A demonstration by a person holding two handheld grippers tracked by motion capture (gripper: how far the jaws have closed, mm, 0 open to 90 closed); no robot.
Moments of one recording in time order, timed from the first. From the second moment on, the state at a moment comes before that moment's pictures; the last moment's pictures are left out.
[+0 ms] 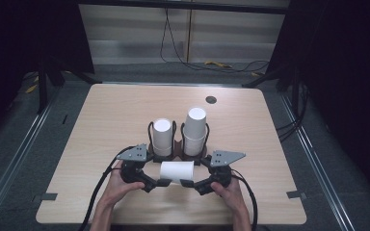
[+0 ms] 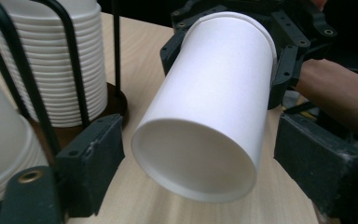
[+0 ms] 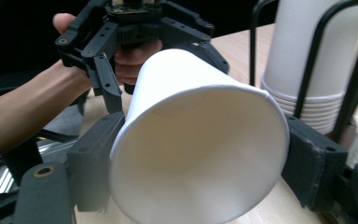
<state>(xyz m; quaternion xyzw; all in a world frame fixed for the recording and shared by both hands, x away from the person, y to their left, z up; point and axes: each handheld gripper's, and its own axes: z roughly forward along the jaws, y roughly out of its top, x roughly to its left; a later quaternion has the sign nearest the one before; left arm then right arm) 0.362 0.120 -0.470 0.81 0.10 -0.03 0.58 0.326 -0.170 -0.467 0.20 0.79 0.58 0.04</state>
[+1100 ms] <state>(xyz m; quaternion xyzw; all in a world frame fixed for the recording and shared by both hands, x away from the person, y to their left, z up) 0.338 0.147 -0.509 0.72 0.32 0.21 0.59 0.319 -0.215 -0.451 0.33 0.80 0.49 0.12</state>
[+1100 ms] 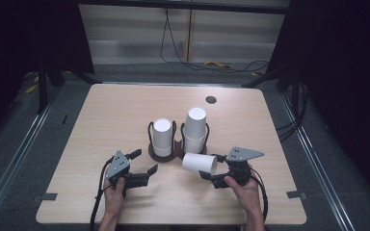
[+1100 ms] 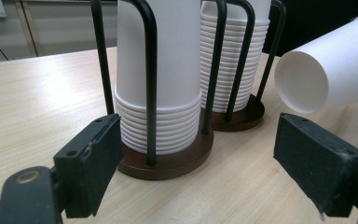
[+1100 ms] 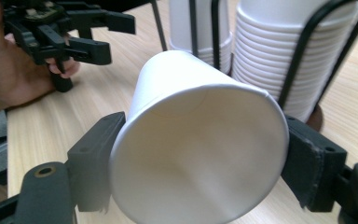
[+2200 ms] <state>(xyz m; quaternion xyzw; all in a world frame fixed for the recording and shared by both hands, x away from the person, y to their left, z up) 0.317 0.153 -0.513 0.65 0.33 0.30 0.62 0.339 -0.265 -0.396 0.41 0.83 0.35 0.12</state>
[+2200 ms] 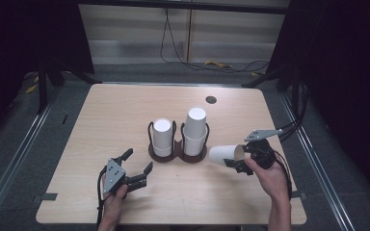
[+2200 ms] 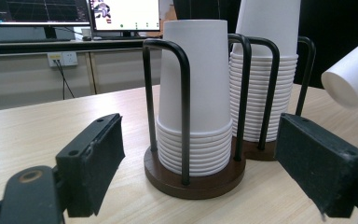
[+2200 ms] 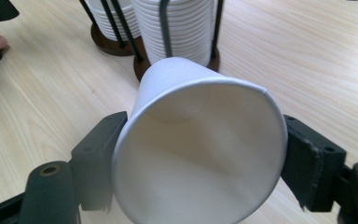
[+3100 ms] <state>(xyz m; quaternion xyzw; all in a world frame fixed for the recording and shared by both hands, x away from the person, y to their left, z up) 0.317 0.151 -0.513 0.65 0.32 0.30 0.62 0.410 -0.278 -0.387 0.46 0.87 0.15 0.12</state>
